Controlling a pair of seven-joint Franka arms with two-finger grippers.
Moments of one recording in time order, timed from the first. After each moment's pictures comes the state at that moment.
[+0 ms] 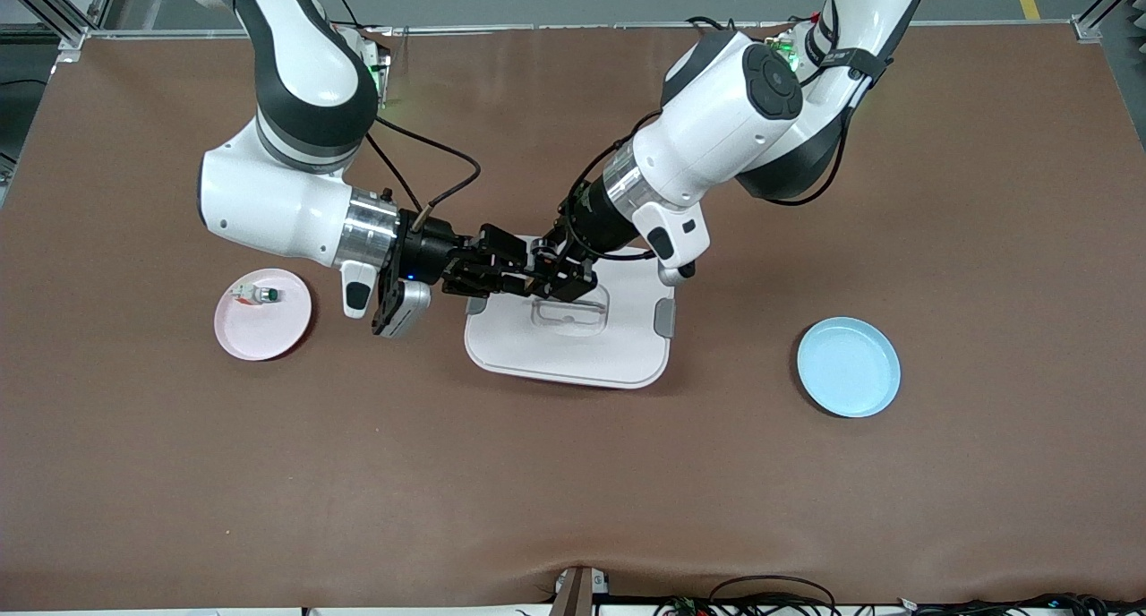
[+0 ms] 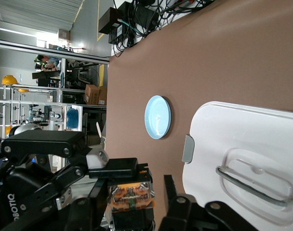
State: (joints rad) left arm -0.44 0.44 -0.31 -1.41 -0.36 2.33 -1.94; right arm 0.49 0.31 -0.02 -1.65 1.19 2.23 -0.22
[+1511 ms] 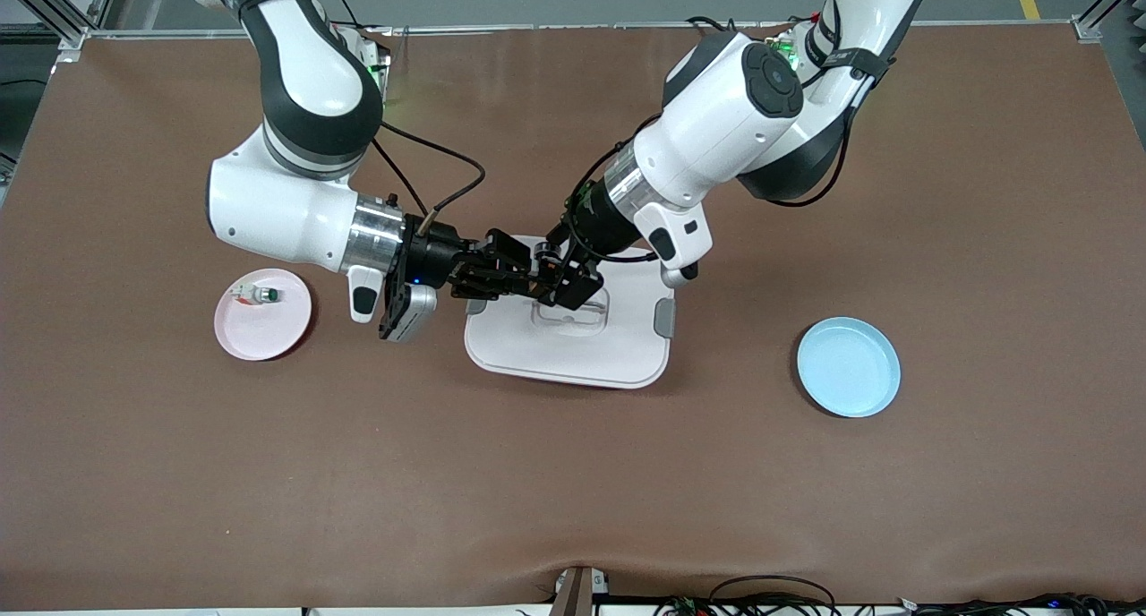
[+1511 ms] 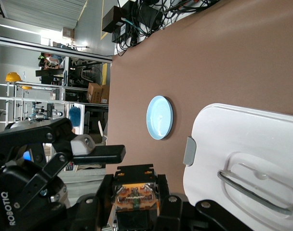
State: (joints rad) left arm -0.44 0.44 -0.30 -1.41 -0.34 2.33 -1.93; right arm 0.49 0.32 -0.02 -1.64 1.21 2.23 -0.28
